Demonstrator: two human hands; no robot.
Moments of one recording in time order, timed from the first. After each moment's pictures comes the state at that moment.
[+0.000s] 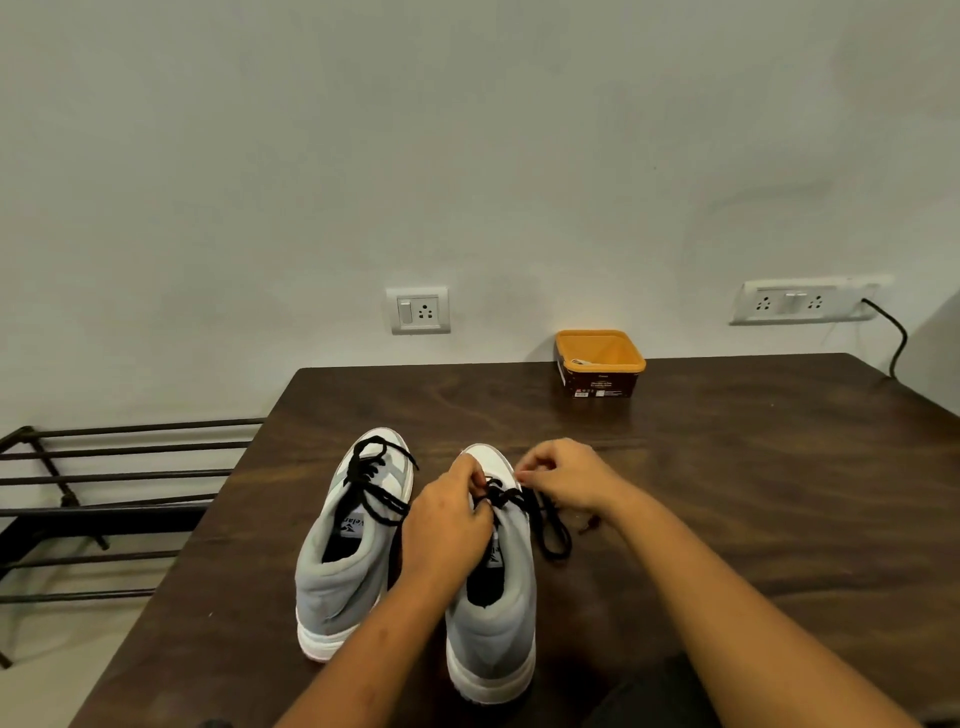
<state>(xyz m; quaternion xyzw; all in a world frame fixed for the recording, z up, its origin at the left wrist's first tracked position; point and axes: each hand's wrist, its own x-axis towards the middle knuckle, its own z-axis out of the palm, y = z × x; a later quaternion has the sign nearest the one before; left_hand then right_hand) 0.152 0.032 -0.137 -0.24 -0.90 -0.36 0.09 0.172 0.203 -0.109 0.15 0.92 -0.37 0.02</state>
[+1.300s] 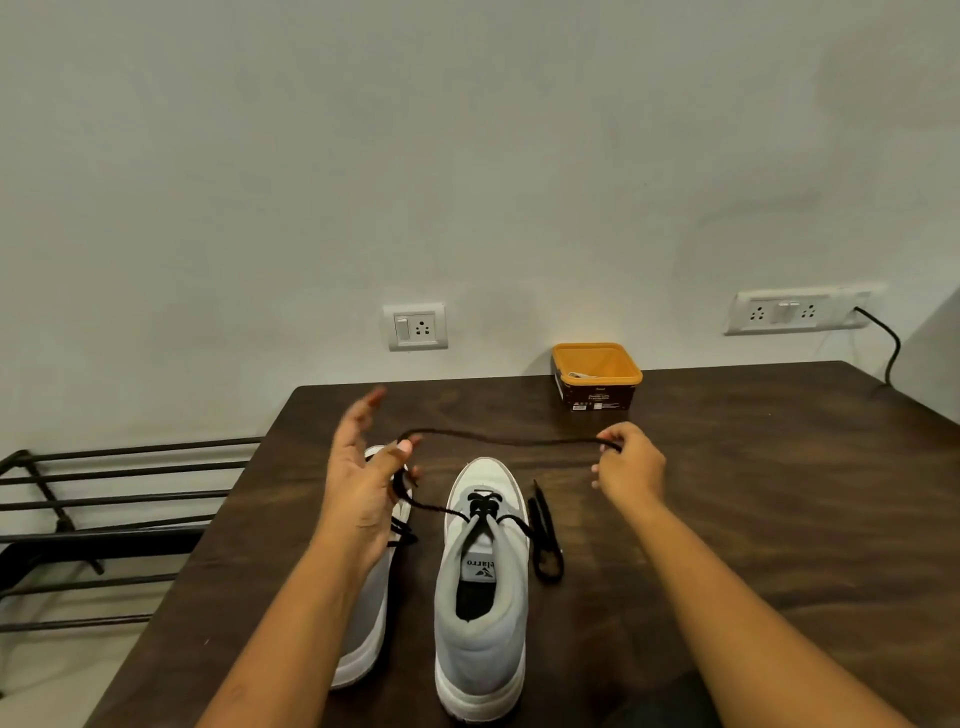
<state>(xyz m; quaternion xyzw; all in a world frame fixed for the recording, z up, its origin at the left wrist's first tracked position) 0.124 -0.011 -0.076 -0.13 -0.55 -0.83 -0.04 0.174 0.236 -0.114 0.38 0.76 -0.45 -0.26</state>
